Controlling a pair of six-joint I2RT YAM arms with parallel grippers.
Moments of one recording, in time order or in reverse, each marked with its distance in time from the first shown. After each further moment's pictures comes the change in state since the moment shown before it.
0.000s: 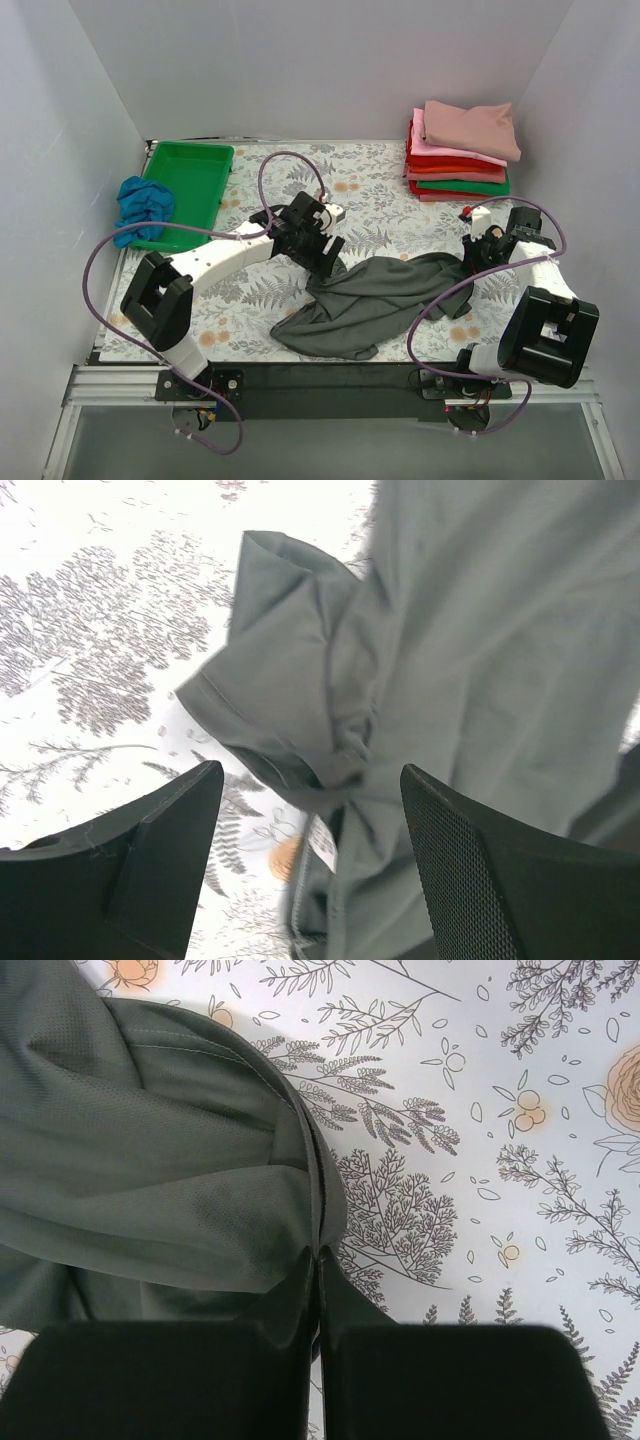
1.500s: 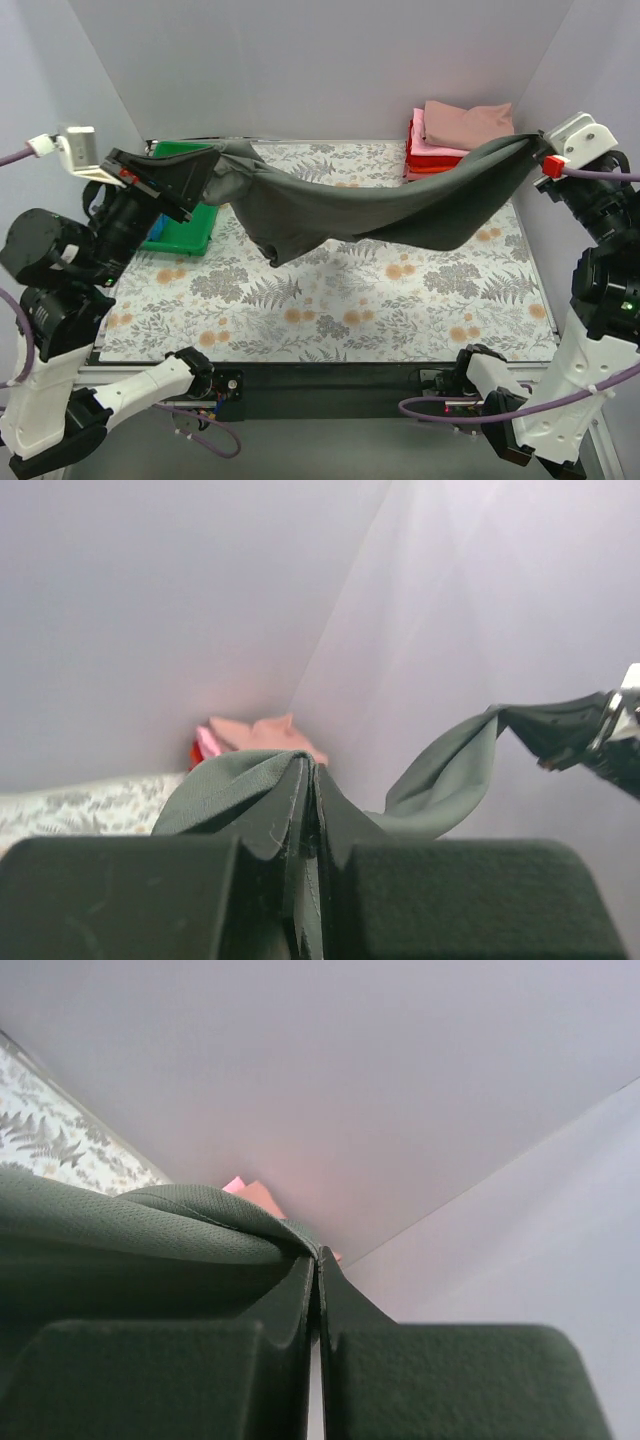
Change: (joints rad) left arm 0.044 -0.729 0.451 0.144 -0.244 -0.293; right arm 0.014 -0.345 1.109 -0.219 -0.185 0.051
